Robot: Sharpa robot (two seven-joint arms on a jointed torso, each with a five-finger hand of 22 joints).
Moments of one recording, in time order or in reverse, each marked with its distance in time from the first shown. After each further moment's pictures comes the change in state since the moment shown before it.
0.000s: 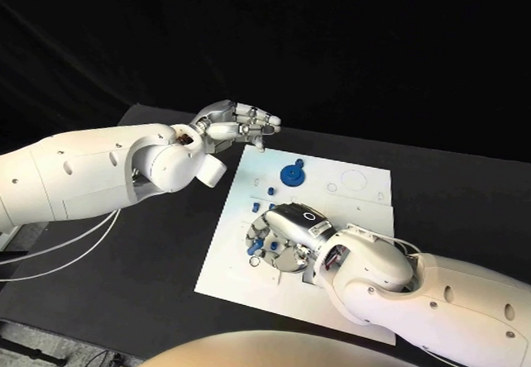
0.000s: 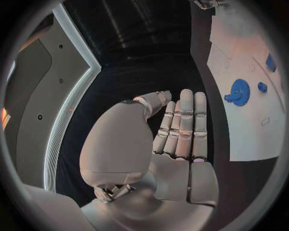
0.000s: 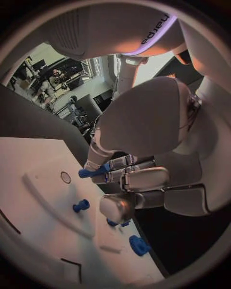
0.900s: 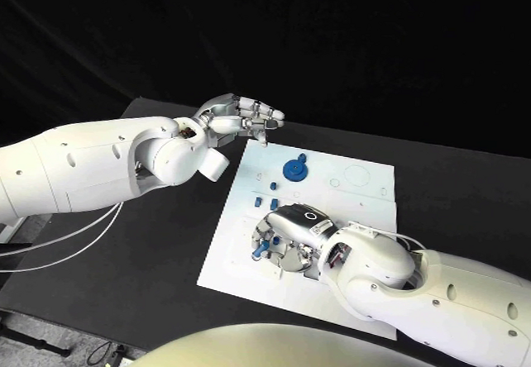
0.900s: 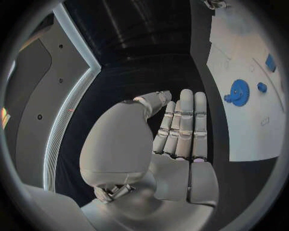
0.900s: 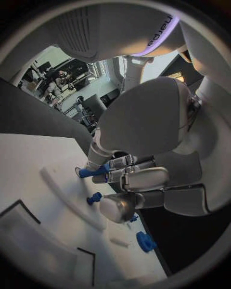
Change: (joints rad) left arm 0.000 -0.001 0.000 -0.003 0.000 0.005 -0.003; left_hand 0.000 0.000 0.000 0.000 0.000 0.000 0.000 0.000 0.000 0.000 0.000 0.005 0.000 0.000 0.000 0.000 0.000 0.000 0.000 0.000 0.000 0.000; right arm -0.005 -0.005 -0.001 -0.004 -0.032 0.073 -0.005; right_hand 0.000 -0.001 0.000 0.000 0.001 -0.002 -0.002 -0.005 0.003 0.000 0.000 -0.007 0.002 0.000 0.000 0.000 0.000 0.000 0.000 0.000 0.000 0.000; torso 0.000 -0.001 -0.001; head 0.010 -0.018
